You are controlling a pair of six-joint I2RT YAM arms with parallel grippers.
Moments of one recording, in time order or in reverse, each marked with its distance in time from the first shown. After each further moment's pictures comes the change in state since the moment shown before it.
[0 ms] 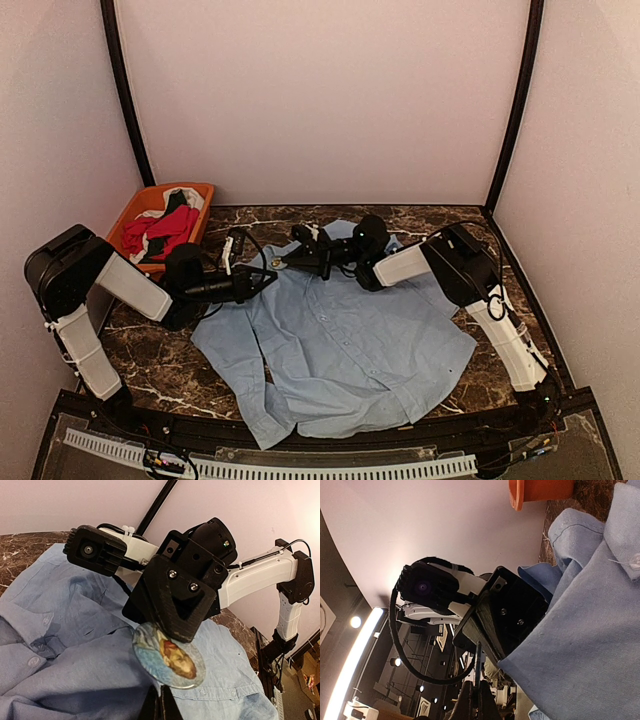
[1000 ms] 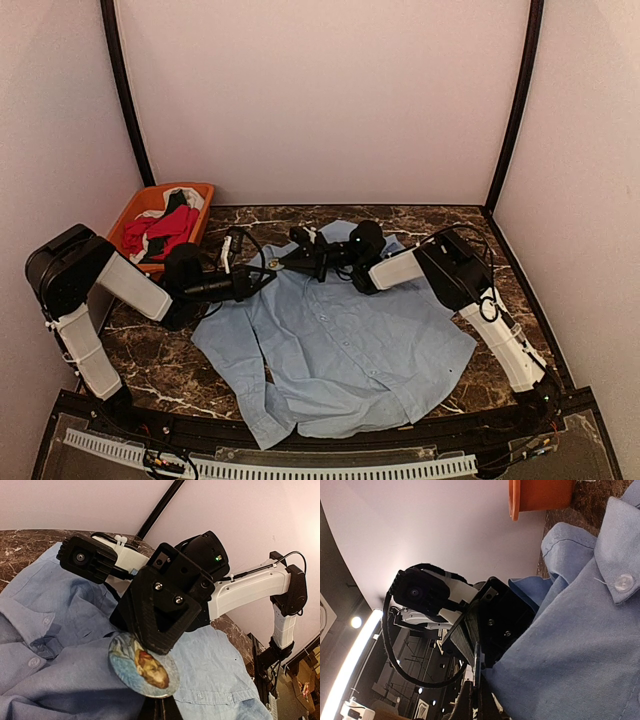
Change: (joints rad) left arm 0.007 0.007 0.000 0.018 0.000 -0.050; right arm 0.000 0.080 0.079 0.022 0.029 0.001
